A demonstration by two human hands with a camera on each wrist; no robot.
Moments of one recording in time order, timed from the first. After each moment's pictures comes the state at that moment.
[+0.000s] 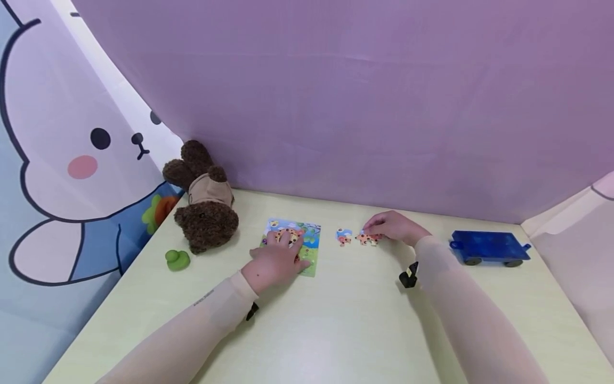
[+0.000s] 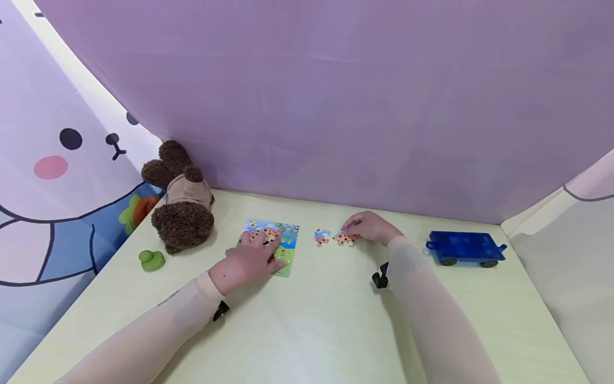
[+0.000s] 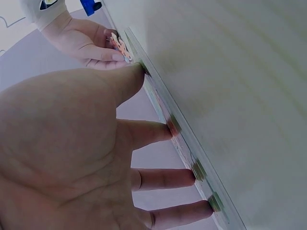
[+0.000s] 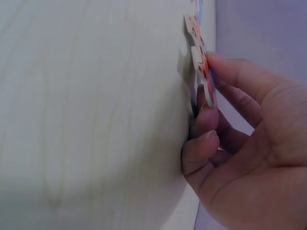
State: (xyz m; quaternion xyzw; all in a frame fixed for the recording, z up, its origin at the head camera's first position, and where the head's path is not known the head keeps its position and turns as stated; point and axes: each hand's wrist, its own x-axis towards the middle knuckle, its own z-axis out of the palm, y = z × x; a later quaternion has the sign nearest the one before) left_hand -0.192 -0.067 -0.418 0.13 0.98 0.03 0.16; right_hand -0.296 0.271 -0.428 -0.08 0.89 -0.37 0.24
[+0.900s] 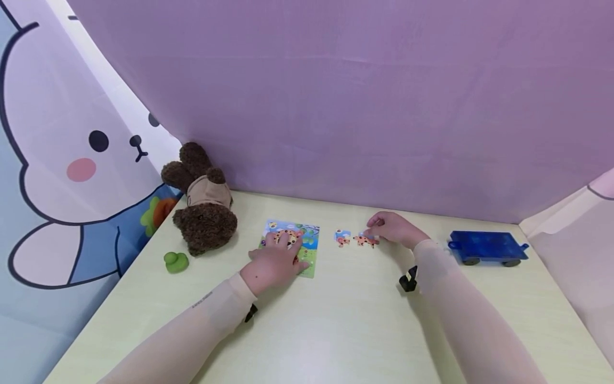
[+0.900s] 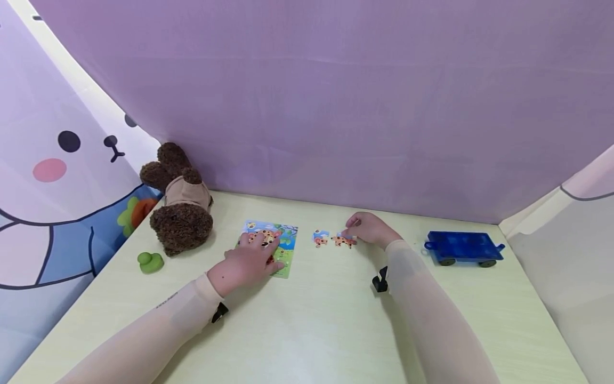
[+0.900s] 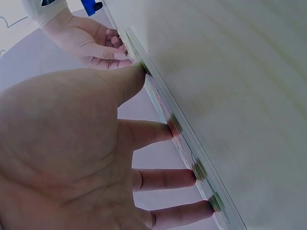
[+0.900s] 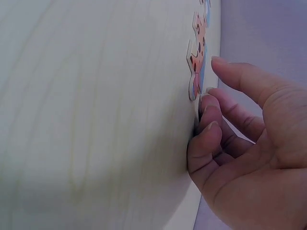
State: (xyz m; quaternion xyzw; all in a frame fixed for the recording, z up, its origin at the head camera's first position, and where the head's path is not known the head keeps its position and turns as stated) left_hand -0.193 -0.067 -0.422 0.14 0.98 0.03 0.15; right_hand -0.289 0.271 -0.431 -0.06 0.91 -0.36 0.20
